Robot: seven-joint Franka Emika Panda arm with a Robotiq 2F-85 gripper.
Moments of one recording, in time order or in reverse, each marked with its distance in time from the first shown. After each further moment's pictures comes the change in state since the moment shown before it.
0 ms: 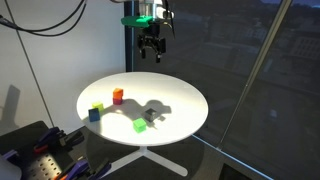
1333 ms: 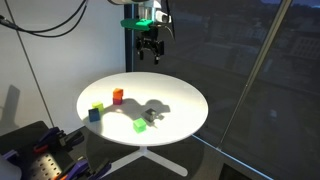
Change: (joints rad) arm 0.003 0.017 0.008 0.000 0.023 0.000 -0.050
